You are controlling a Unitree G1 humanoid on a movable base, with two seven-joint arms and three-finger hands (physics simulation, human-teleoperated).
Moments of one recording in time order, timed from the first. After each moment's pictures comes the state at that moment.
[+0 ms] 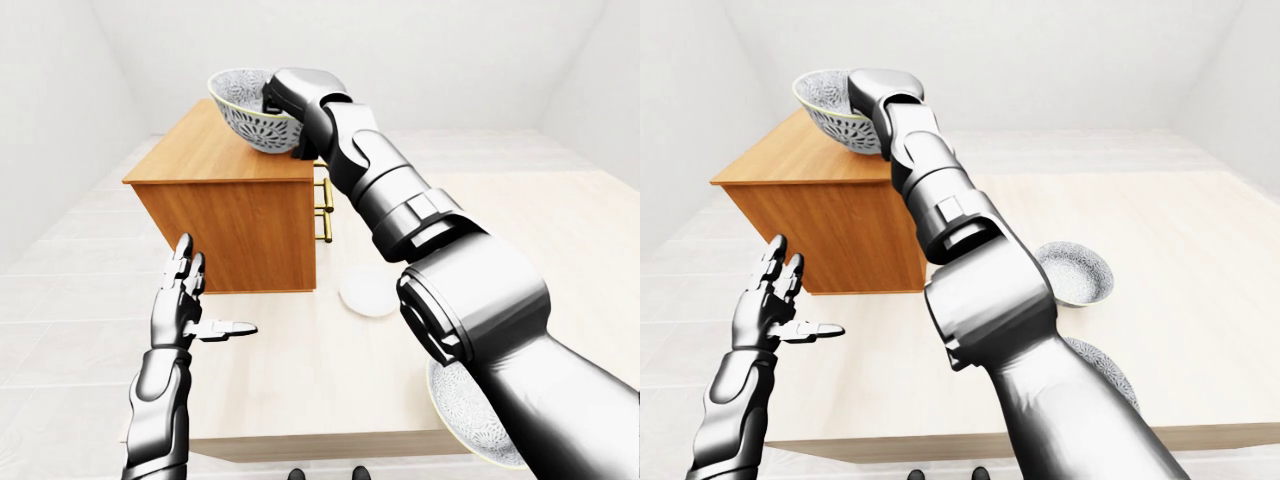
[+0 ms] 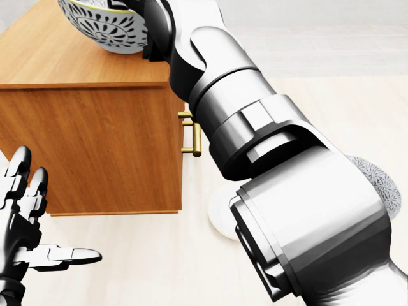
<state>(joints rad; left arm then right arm) 0.00 0.13 0.28 -0.07 -0.14 -0.05 -0.22 -1.72 0.06 0.01 1.35 -1.11 0.09 0.12</state>
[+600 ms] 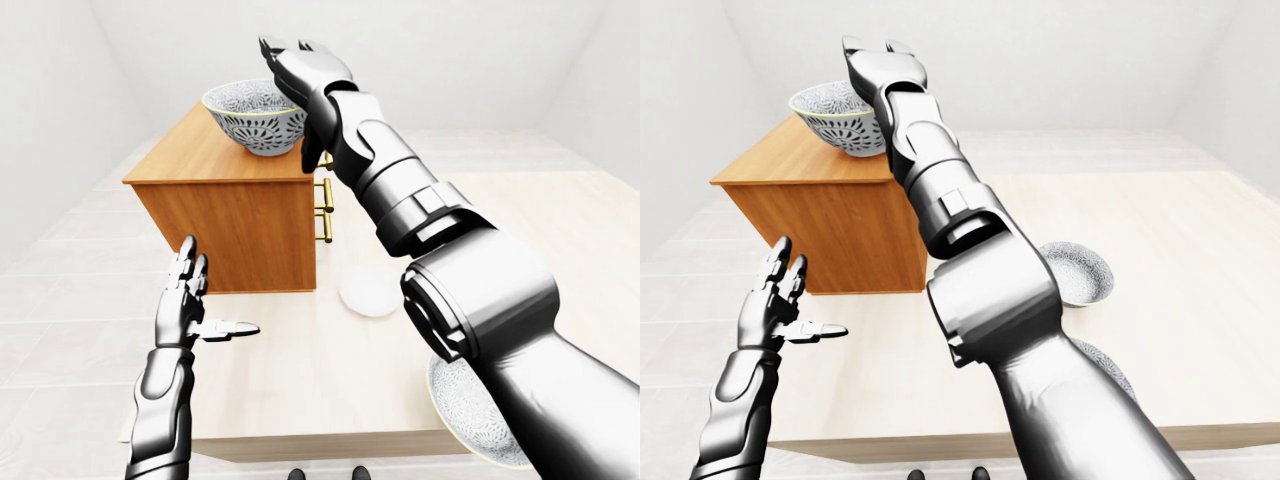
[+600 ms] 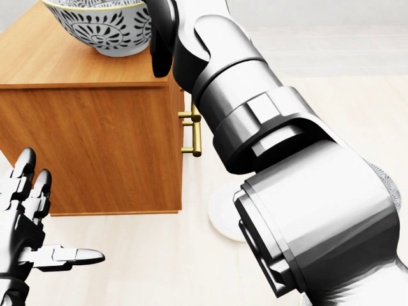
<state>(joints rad) -0.01 0.13 0.26 -0.03 -0.13 -0.08 -0.22 -1.74 0.05 0.00 1.35 -1.13 0.09 0.09</state>
